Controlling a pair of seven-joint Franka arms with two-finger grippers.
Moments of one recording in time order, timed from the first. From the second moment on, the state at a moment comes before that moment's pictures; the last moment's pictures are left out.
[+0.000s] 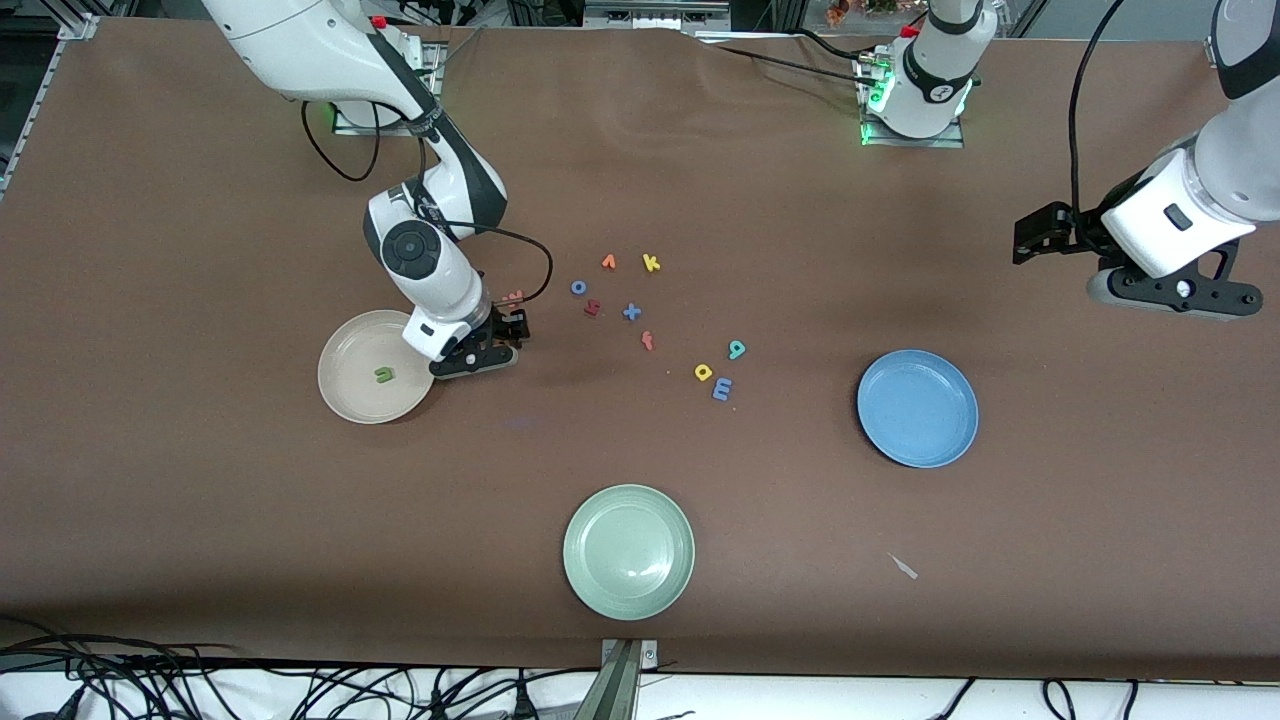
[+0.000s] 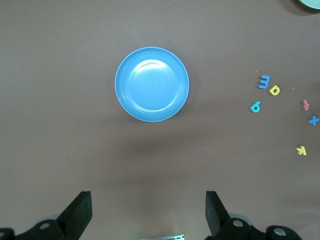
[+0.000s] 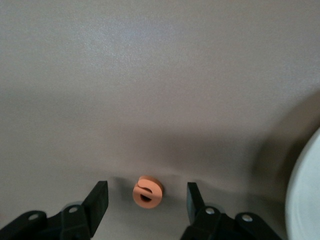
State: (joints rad) left arm -0.02 0.13 -0.09 -1.48 -0.02 1.45 0.01; right arm 0.35 0.50 0.14 -2.08 -0.04 2.61 0.30
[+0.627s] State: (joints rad) left arm -0.02 0.13 -0.09 -1.48 -0.02 1.45 0.01; right arm 0.35 0.52 0.14 -2.10 -0.07 2.67 0.31
